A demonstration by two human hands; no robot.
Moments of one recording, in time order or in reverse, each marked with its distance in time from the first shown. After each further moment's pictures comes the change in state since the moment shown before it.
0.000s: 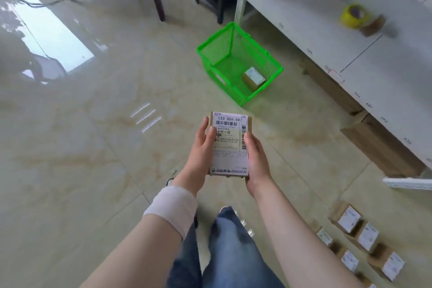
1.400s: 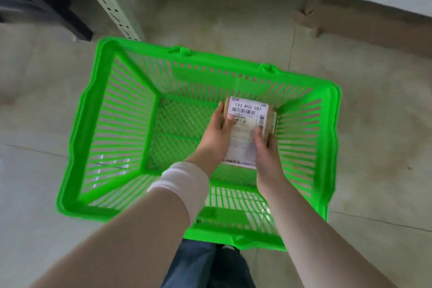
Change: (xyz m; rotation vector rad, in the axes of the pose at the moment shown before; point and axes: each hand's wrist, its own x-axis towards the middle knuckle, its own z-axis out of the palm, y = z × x) left_hand 0.829 -0.075 0.202 0.676 -0.583 -0.153; right_hand 0.787 0.009 0.013 0.236 0.662 0.049
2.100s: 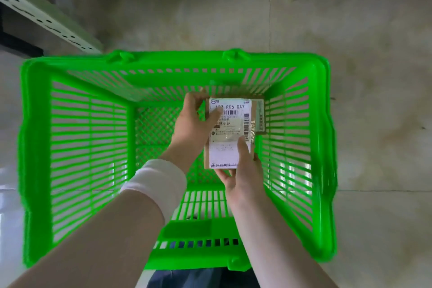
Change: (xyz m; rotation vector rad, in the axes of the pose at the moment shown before) left_hand 0.044 0.005 0.003 0.386 0.087 0.153; right_hand -0.003 0.010 0.016 0.677 0.207 0.503
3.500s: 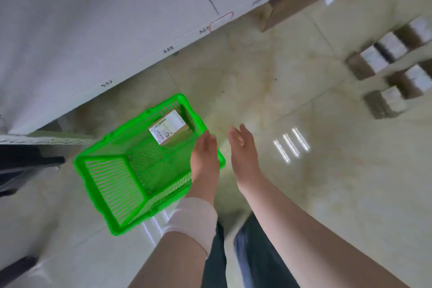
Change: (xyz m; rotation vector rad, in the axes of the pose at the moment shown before) left_hand -0.324 0.224 0.052 0.211 -0.213 -0.003; right_hand -0.299 -0.133 -0.174 -0.151 0.055 -0.508
